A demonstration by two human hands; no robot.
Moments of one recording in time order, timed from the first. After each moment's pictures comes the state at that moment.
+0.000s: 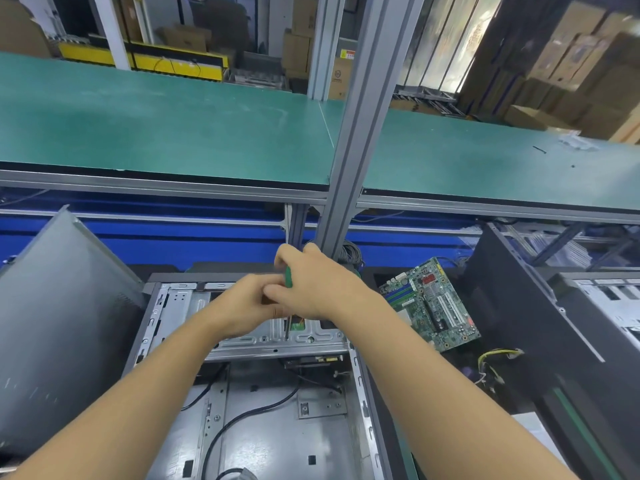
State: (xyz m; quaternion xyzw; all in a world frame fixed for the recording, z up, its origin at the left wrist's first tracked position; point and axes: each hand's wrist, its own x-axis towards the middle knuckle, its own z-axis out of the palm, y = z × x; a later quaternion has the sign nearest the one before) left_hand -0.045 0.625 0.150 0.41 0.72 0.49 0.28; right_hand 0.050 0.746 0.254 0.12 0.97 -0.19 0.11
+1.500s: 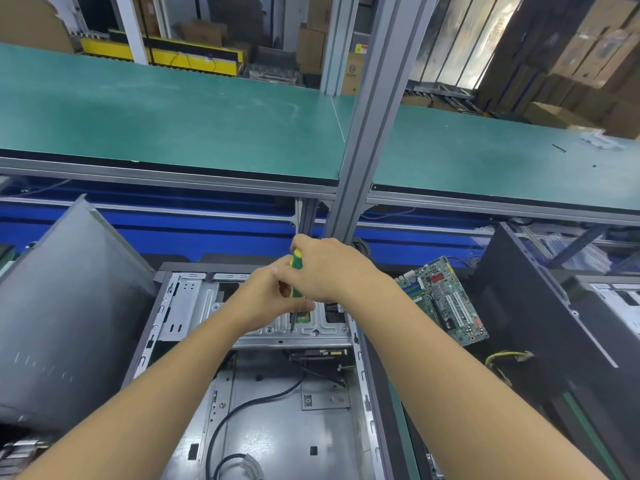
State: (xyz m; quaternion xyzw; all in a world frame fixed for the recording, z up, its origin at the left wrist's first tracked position) left_hand -0.034 0.641 0.143 0.36 0.79 0.46 0.19; right_hand 0.045 0.754 0.259 0.13 0.98 -0.14 0.10
